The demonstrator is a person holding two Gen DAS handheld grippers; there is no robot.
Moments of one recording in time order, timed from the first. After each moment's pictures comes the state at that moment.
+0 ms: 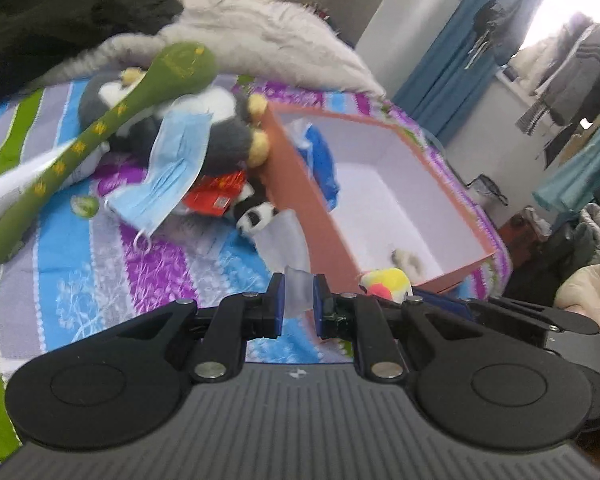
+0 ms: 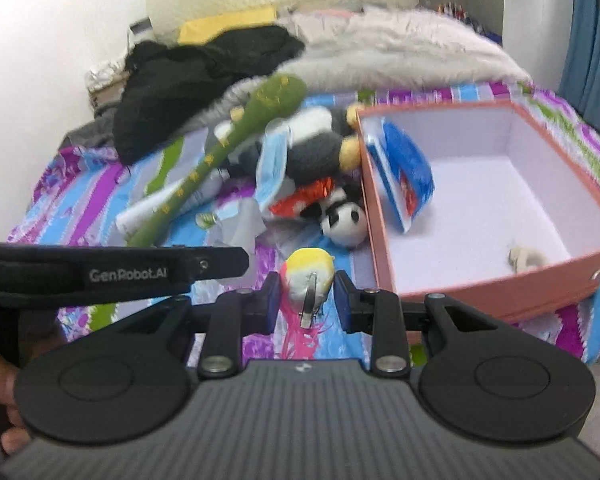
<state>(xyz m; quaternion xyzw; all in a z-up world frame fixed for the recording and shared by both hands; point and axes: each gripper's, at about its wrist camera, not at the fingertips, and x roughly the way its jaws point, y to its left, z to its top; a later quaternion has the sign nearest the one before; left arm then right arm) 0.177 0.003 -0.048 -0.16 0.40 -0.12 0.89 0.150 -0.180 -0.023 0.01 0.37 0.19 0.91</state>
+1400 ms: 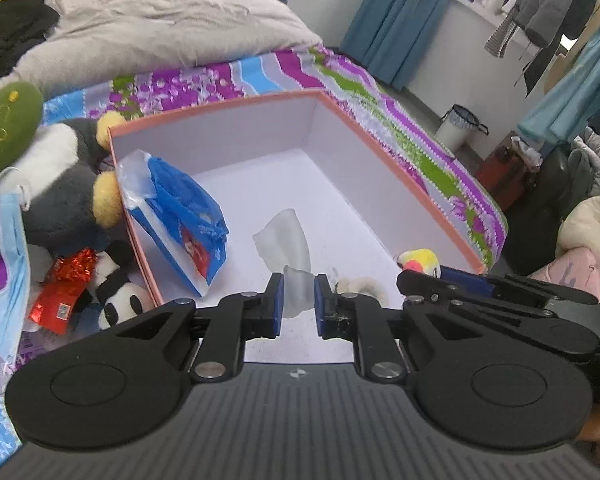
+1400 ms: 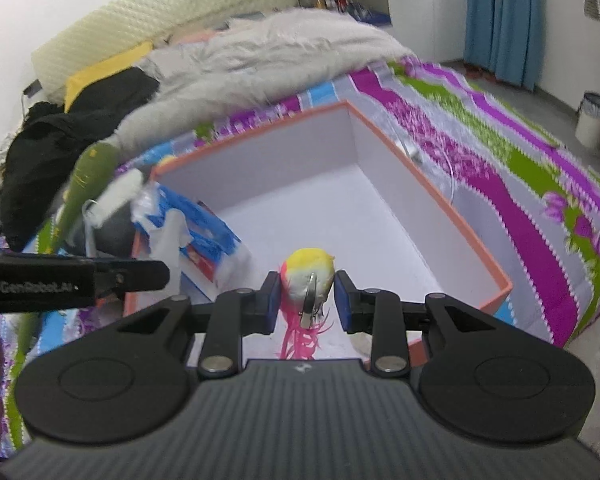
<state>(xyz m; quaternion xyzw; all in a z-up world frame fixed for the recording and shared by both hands) 0.348 -0.158 -0.067 -0.07 0.46 -0.19 0.86 0.280 -0.344 -0.074 0.08 0.40 0.06 0.91</state>
